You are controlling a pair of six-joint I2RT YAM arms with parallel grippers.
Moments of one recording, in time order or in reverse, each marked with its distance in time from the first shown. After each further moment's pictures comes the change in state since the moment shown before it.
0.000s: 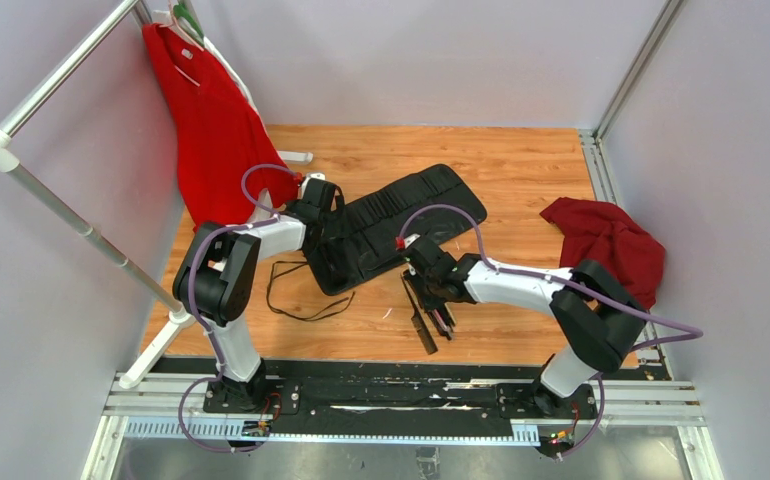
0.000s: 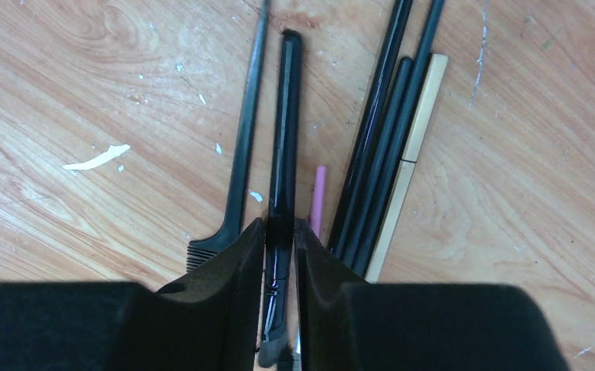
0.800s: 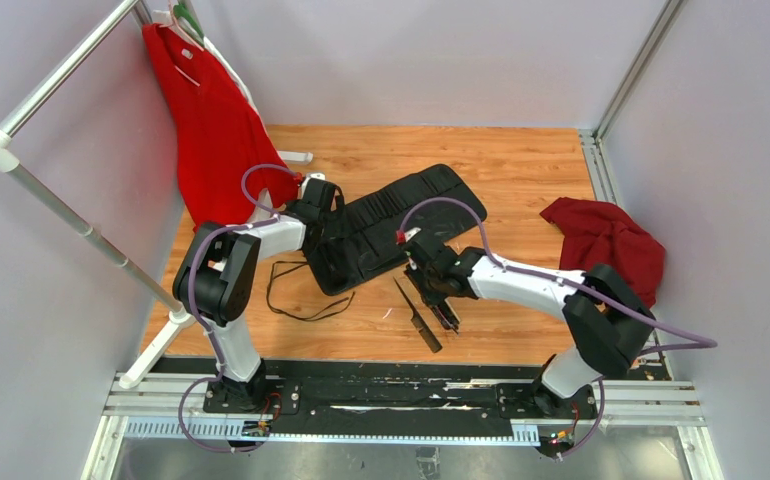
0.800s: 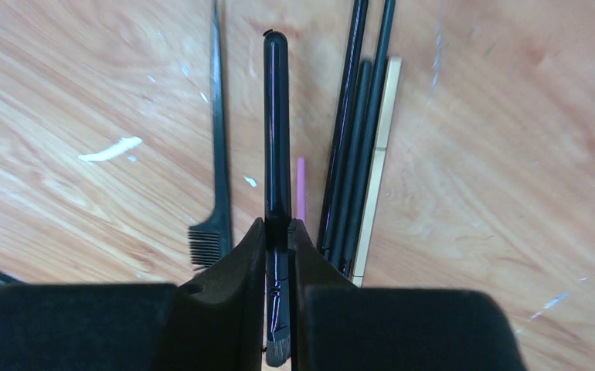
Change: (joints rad) left arm 0.000 0.000 0.000 0.000 0.000 0.000; right arm -0.001 -0.034 0.029 -0.082 0.023 -0.005
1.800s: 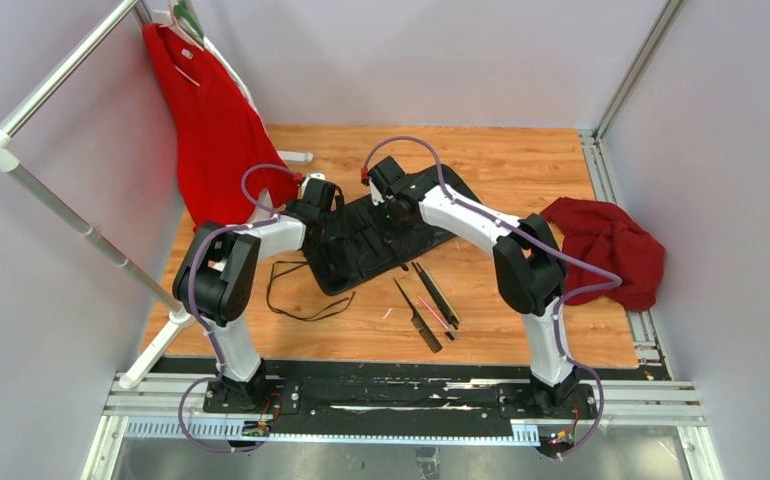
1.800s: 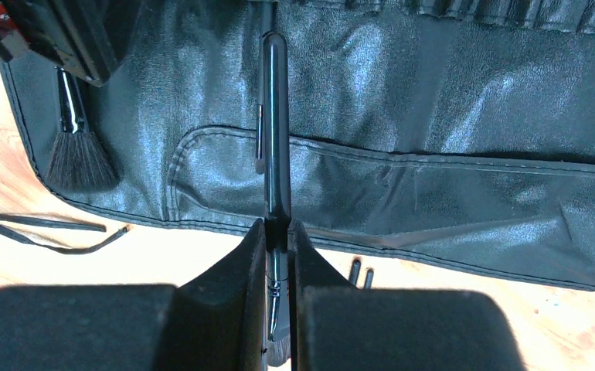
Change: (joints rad) left arm 0.000 0.000 0.000 0.001 0.000 0.000; right arm -0.124 0.505 0.814 -0.271 -0.161 -0.071
